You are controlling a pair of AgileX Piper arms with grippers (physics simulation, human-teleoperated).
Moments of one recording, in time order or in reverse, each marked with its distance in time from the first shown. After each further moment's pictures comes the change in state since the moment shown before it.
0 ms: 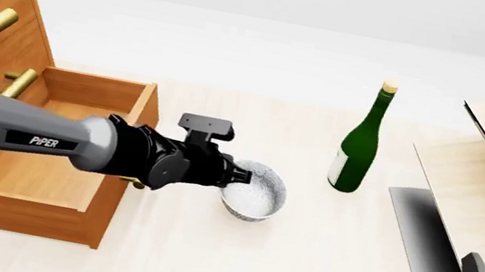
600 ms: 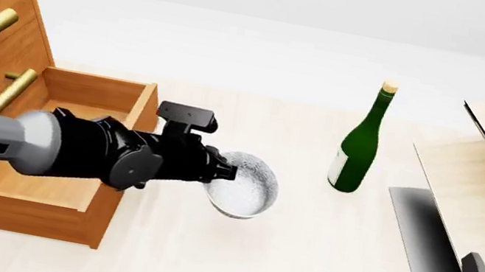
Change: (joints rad) left arm 0.003 -0.198 0.132 0.007 0.033; right arm 0.000 0.000 0.000 0.000 0.000
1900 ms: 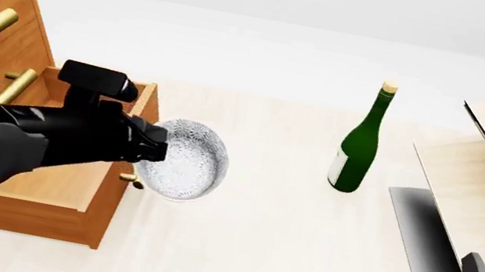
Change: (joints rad) left arm 0.101 -0.490 0.184 0.194 0.111; right arm 0.000 0.000 0.000 0.000 0.000
